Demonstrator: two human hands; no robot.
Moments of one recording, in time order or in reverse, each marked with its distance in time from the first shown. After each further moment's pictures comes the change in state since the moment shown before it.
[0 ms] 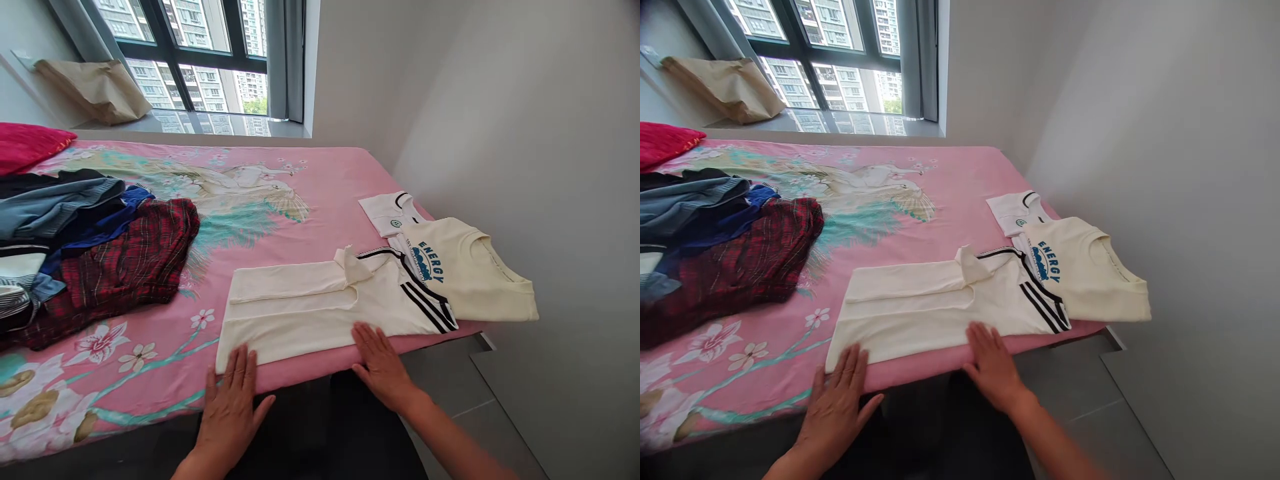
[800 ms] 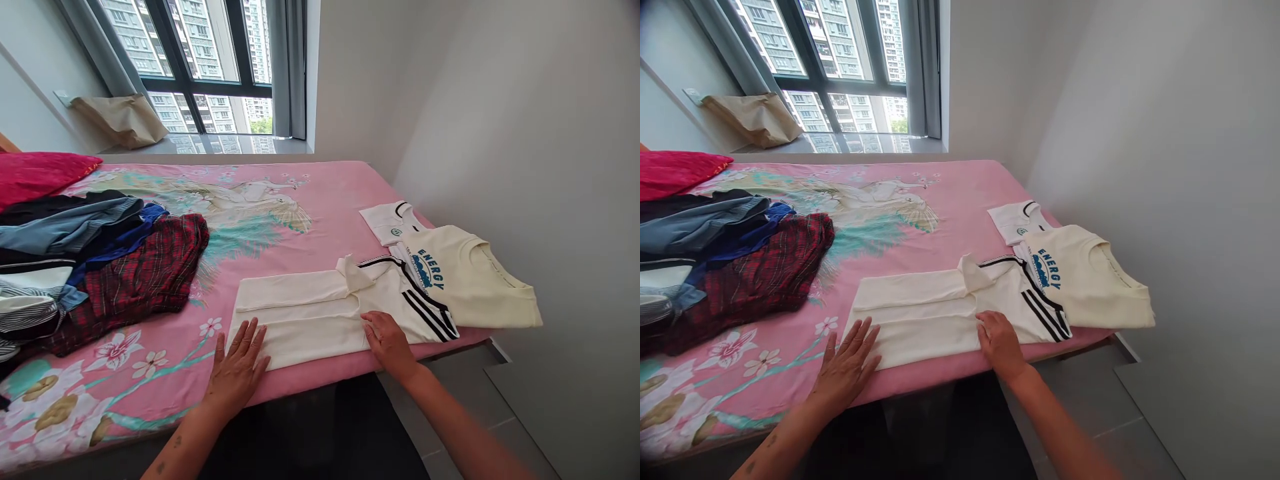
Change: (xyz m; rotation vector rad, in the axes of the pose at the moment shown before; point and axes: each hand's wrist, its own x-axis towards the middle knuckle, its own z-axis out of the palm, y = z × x) left_hand 0.056 -0.034 -0.014 -0.047 -0.066 -0.004; right_hand 0.050 0.014 -0.045 0.321 0.307 0.244
